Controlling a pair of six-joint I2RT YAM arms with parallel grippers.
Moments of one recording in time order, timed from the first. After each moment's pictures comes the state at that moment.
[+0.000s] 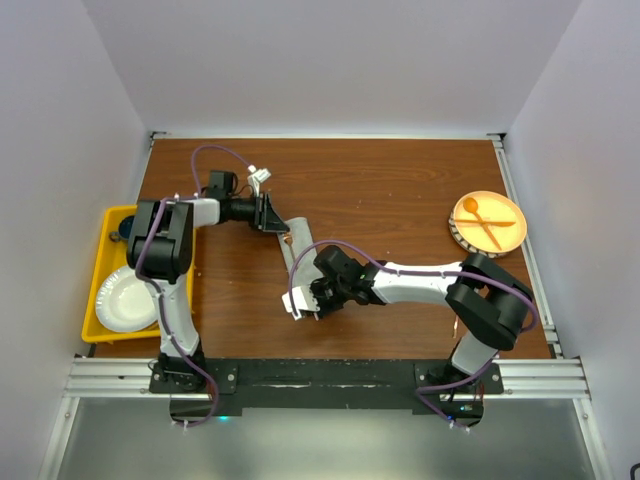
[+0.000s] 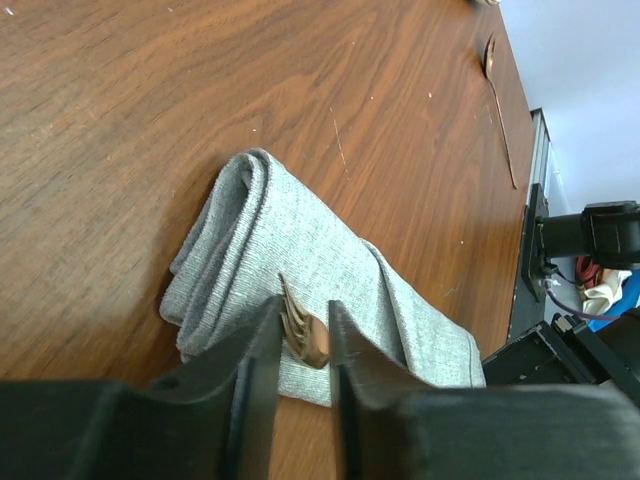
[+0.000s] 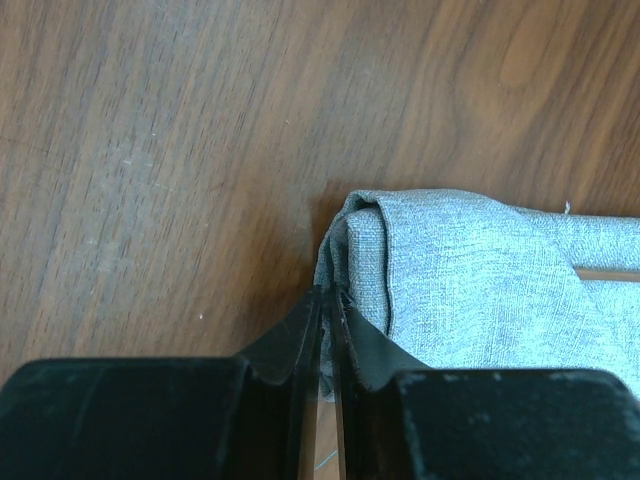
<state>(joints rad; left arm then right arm) -0.09 2.06 1.18 -0.03 1.11 -0.07 0.98 1.67 0.86 -0.14 -0.38 -0.92</state>
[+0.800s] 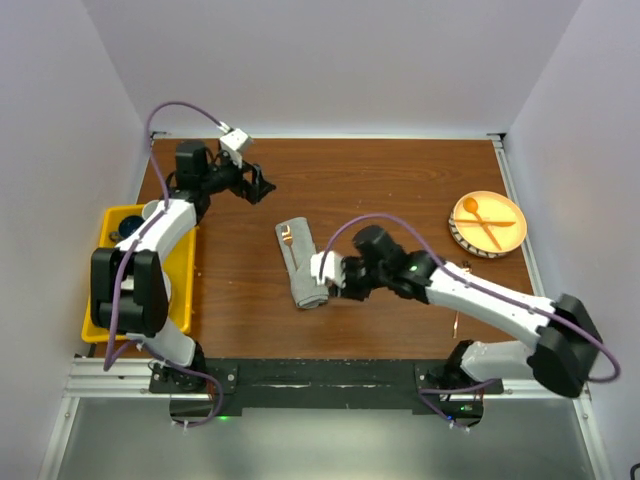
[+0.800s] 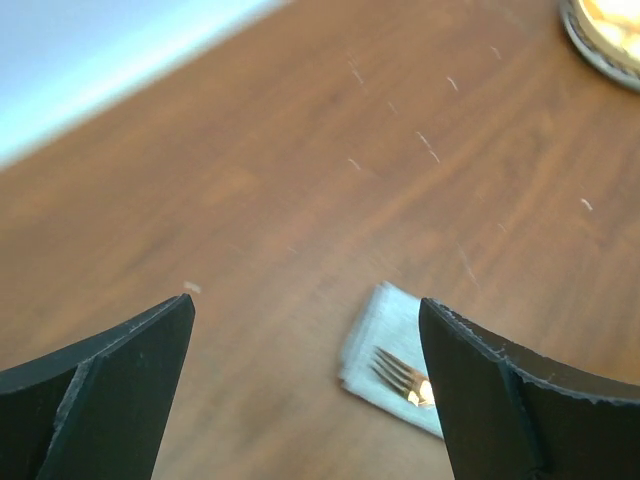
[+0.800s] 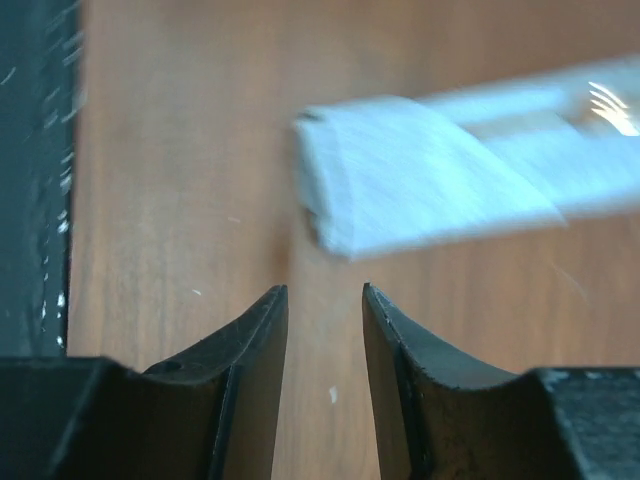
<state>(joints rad) -0.09 1.63 1.13 0.06 0.72 0.17 0.91 1.31 0.86 -0.40 -0.36 -0.70</state>
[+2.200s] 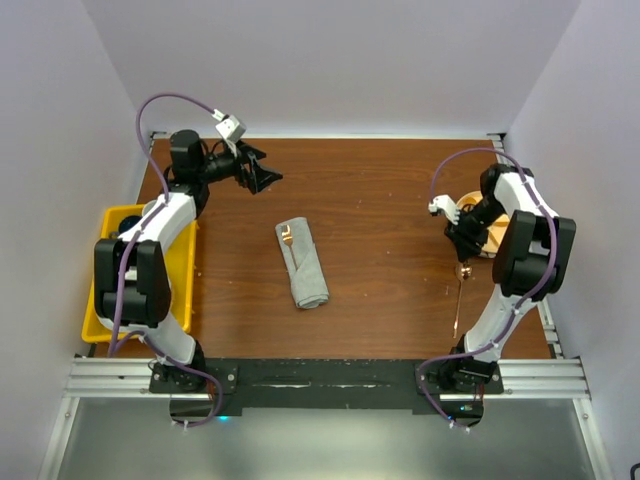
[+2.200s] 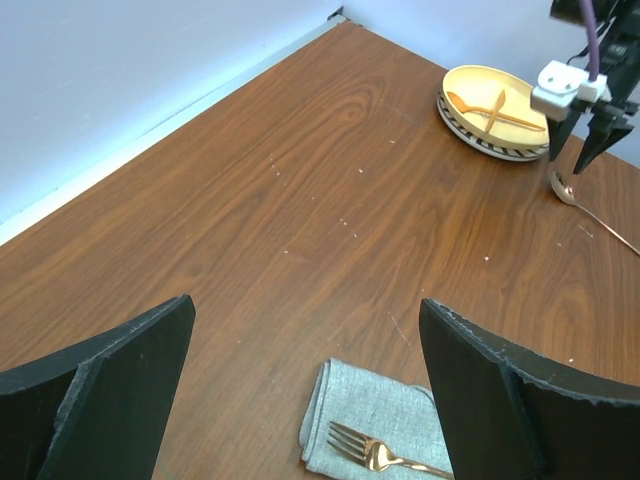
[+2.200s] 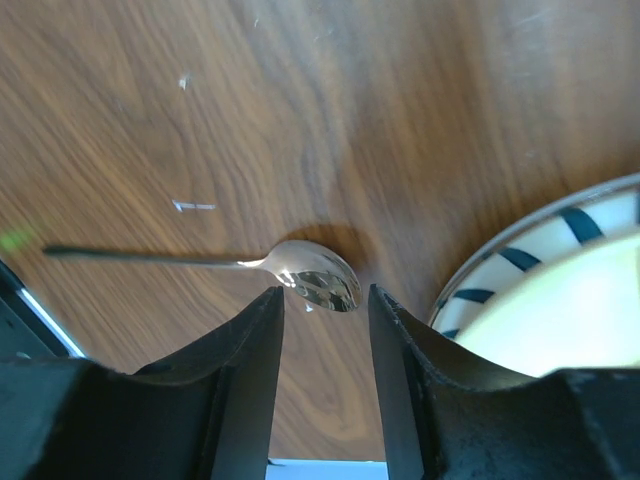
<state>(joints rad) -0.06 1.67 1.18 0.31 0.96 -0.03 -0.22 1.89 1.45 -1.28 -0.31 -1.36</state>
